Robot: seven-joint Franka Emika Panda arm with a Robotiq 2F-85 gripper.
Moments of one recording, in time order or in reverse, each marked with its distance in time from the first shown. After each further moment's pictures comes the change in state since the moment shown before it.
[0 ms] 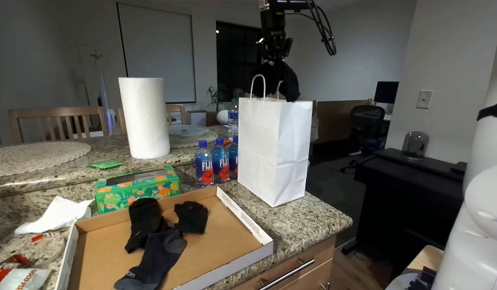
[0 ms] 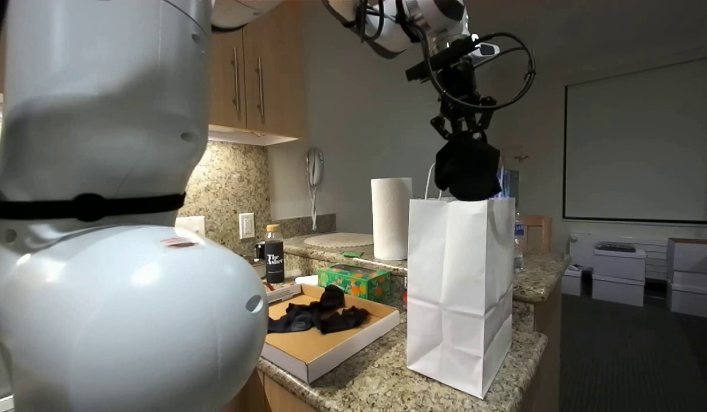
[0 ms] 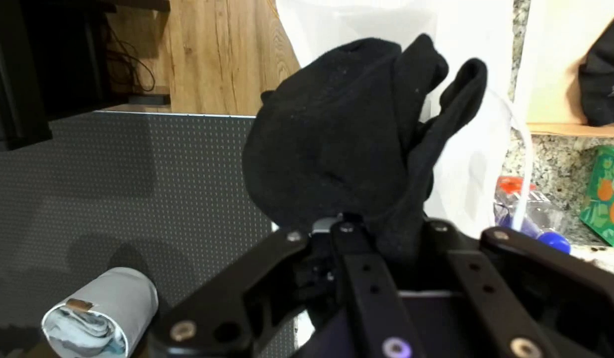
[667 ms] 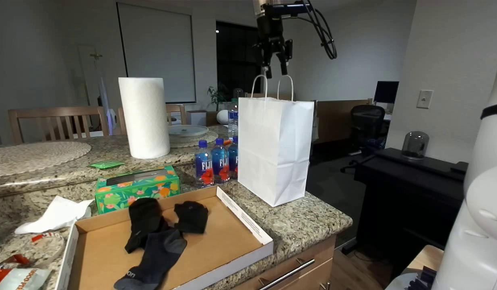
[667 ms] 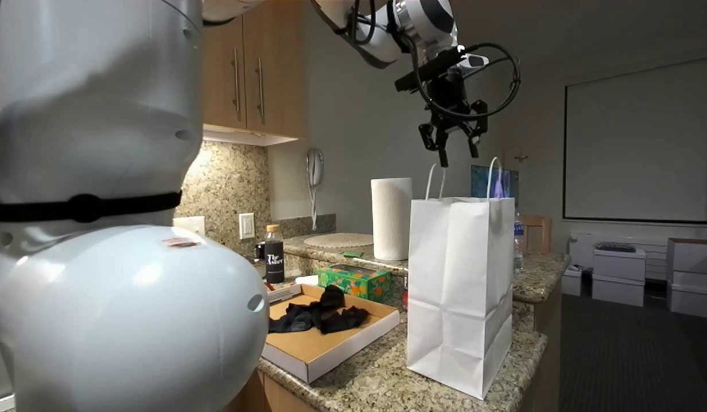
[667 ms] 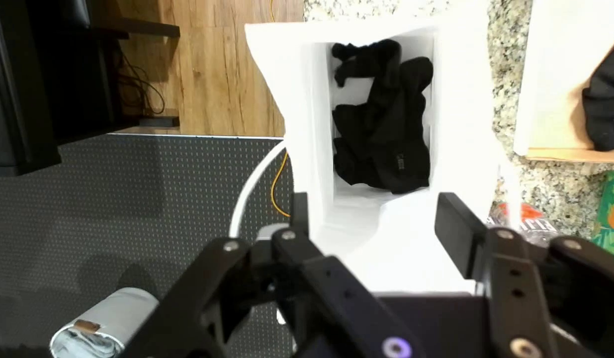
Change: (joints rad) arm 0.010 -0.035 0.029 -0.085 -0.028 -0.002 0.062
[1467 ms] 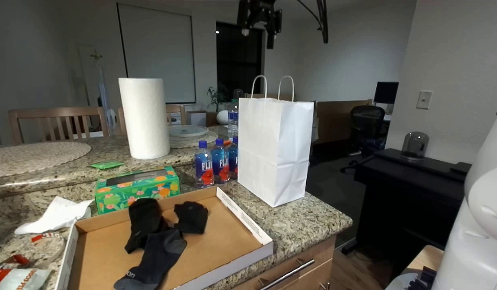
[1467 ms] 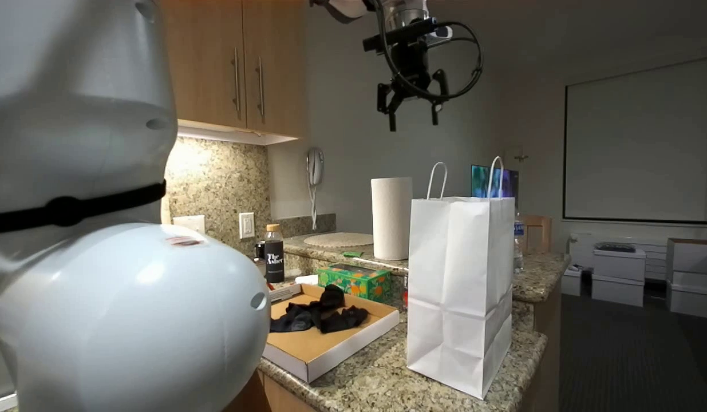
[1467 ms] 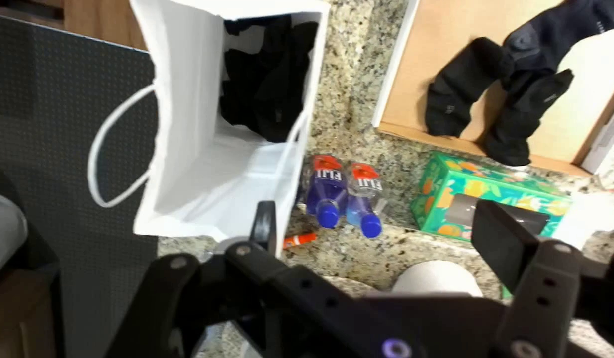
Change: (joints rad) arm 0.018 -0.153 0.065 -0.025 0.186 0.037 -0.166
